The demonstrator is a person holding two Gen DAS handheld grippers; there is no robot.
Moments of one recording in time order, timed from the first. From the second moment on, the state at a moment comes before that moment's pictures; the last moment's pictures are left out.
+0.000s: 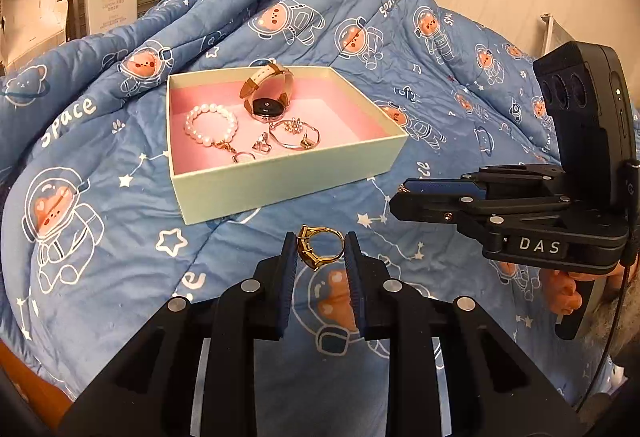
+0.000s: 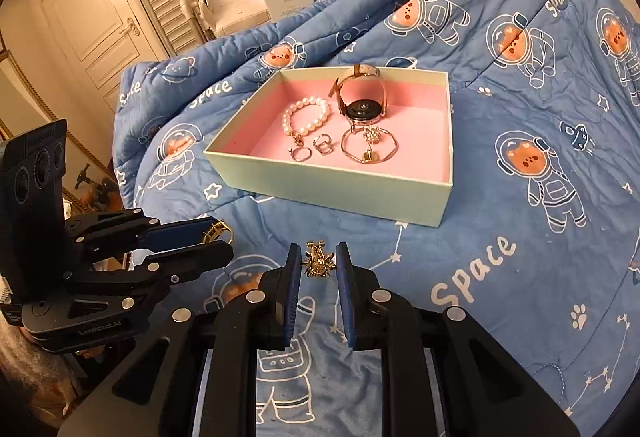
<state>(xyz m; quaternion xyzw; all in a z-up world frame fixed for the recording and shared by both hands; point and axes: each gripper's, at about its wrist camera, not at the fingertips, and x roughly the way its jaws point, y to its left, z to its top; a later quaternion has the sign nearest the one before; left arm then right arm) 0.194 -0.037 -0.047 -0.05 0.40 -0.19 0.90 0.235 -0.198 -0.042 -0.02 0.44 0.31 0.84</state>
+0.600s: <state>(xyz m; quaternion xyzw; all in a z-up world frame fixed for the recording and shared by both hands) 0.280 -0.010 -0.022 -0.01 0.45 -0.17 0.87 0.279 -0.174 -0.003 -0.10 0.42 0.33 0.84</state>
